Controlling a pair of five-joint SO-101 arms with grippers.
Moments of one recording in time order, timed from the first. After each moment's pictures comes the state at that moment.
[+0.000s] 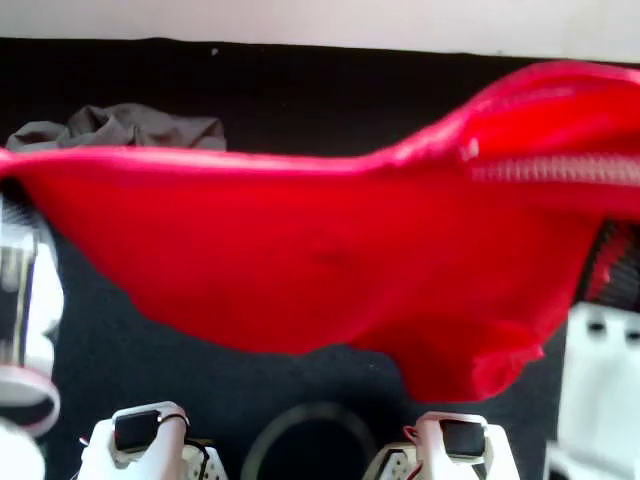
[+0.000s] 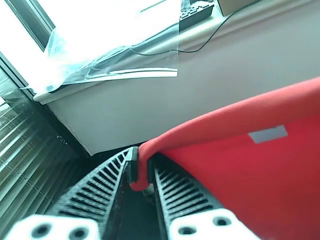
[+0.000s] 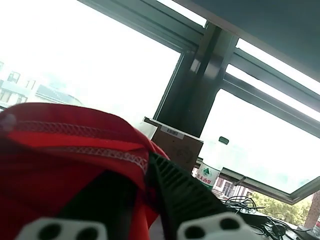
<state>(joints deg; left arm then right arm) -18.9 -41.1 -42.9 96.2 -24.4 -0.7 -49.1 -39.2 68.6 24.6</state>
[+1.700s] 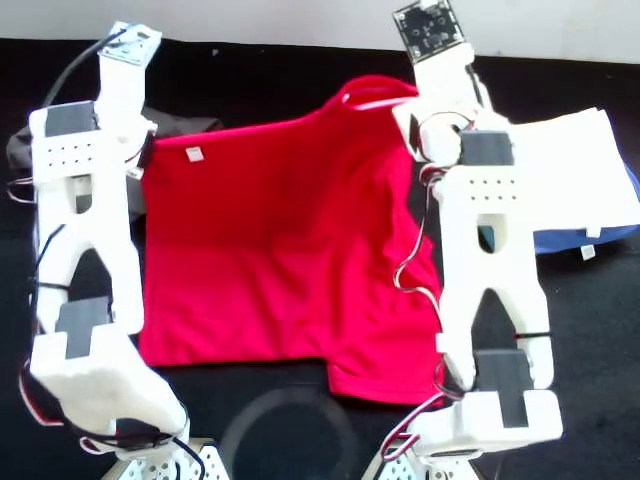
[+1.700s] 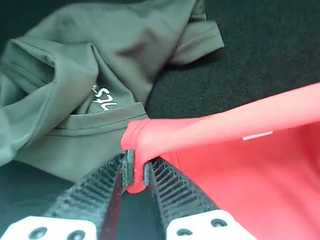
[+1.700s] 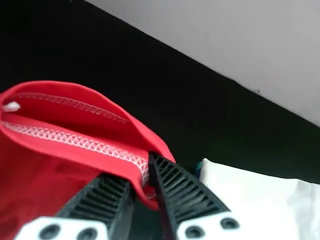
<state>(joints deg) -18.7 15.3 -16.7 69.7 -24.1 -8.3 0.9 -8.2 51.9 24.6</state>
